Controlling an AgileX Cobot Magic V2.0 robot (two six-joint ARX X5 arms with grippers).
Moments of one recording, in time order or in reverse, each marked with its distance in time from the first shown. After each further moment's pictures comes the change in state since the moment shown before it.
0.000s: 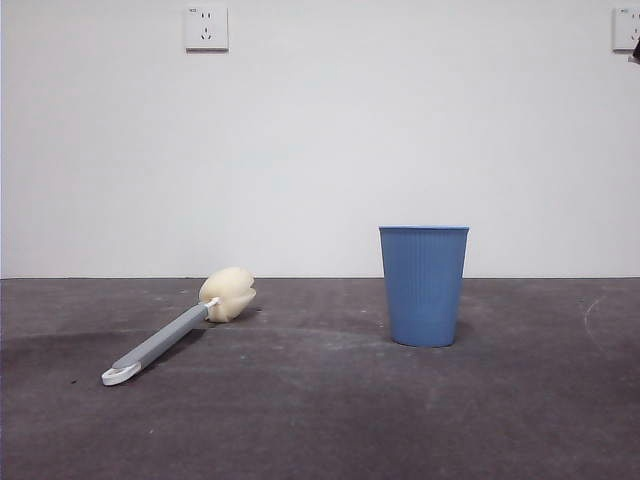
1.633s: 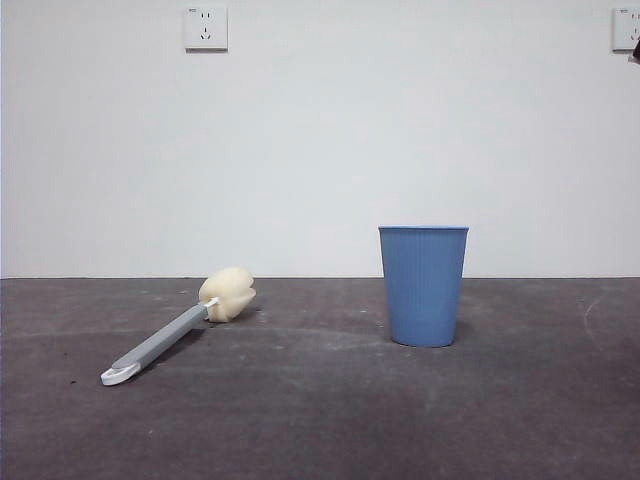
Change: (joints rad) left arm 0.191 -0.518 -0.746 0.013 0.010 -0.014; right arm 0.000 0.000 0.000 0.000 0.000 0.000
